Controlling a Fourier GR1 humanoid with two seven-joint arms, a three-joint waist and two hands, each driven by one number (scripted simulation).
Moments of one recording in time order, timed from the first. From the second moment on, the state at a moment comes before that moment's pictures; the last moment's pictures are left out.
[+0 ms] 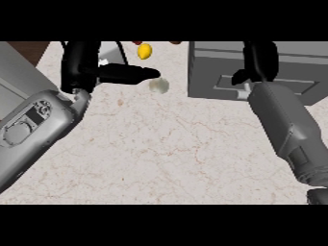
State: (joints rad) left arm -0.87 0.51 -0.60 -1.32 0.47 0.76 0.26; right arm -1.02 -0.21 -0.19 -0.34 1.20 -0.75 -0.08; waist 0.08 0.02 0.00
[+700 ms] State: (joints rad) left arm -0.80 0.53 -0.58 -1.40 0.45 0.76 0.25; right arm -1.09 -0.20 -0.35 -0.29 1.02 -0.66 -0.32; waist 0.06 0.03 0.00
